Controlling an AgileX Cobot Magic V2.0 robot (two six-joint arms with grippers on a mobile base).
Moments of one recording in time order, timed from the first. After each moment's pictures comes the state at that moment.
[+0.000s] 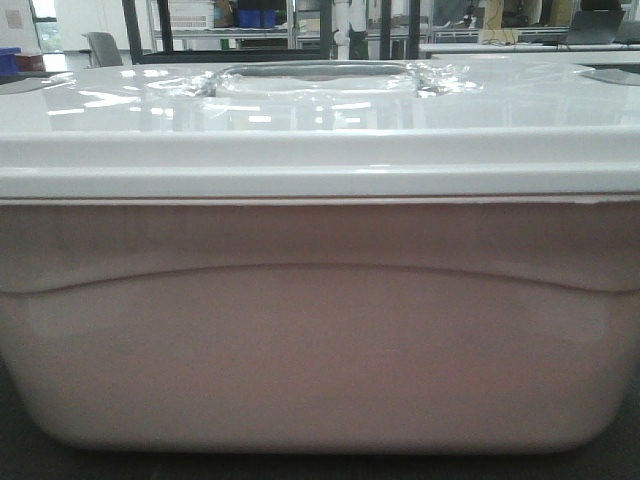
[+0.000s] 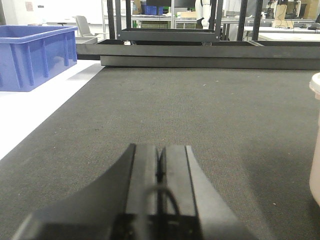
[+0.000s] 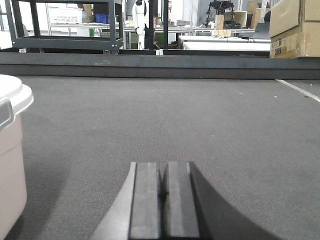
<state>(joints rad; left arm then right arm) -0.03 -0.01 0.03 -0.07 0.02 0.12 -0.02 -0.01 0.03 -0.02 0.02 0.06</state>
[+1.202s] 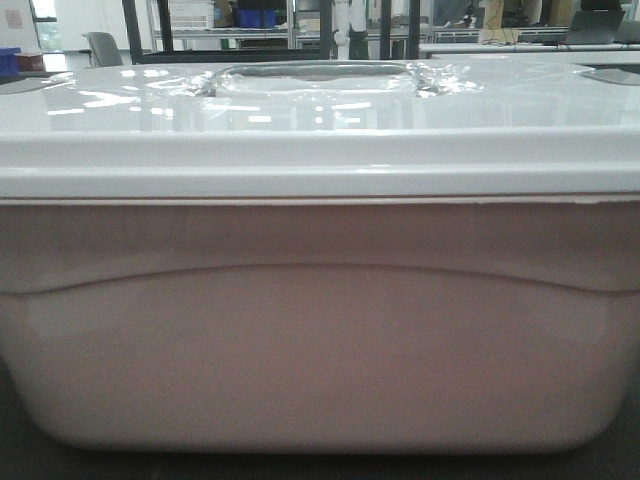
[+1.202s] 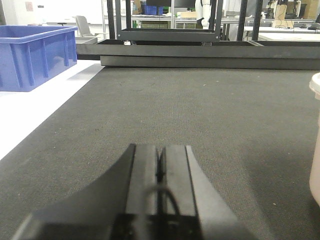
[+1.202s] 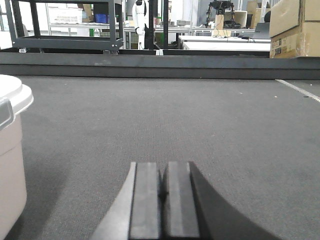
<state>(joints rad) -0.03 -0.01 0.03 -0.07 0.02 0.12 -0.02 -0.01 0.03 -0.02 0.02 0.06</state>
